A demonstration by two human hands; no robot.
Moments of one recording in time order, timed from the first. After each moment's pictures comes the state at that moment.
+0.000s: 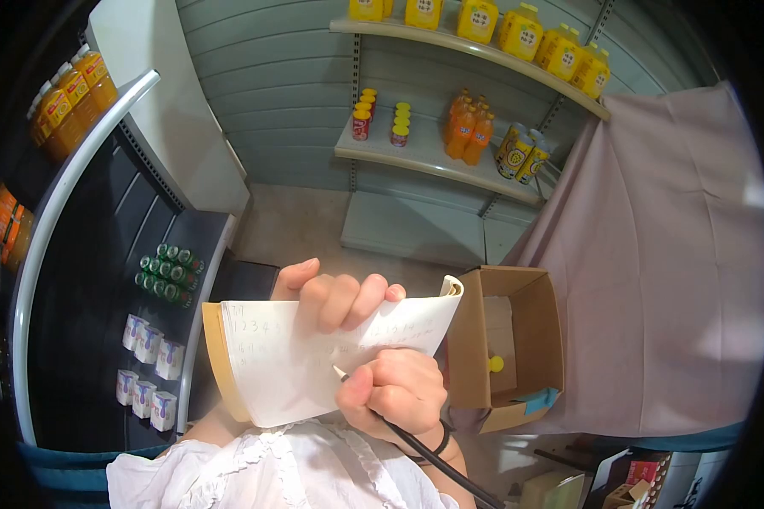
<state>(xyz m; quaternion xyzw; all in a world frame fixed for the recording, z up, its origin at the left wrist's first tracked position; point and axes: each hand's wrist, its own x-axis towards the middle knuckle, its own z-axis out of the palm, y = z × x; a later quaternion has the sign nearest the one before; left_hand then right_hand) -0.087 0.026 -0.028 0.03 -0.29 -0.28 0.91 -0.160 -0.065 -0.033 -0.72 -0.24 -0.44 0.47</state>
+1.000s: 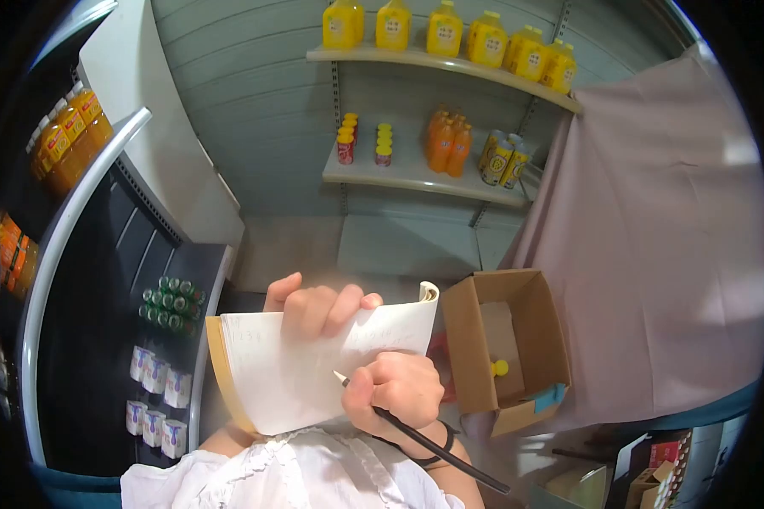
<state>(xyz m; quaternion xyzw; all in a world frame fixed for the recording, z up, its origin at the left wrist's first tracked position) -0.101 0.032 -0.016 0.03 -0.25 -0.28 0.93 -0.172 -0.065 -0.030 -0.73 -0.22 -0.45 0.46</state>
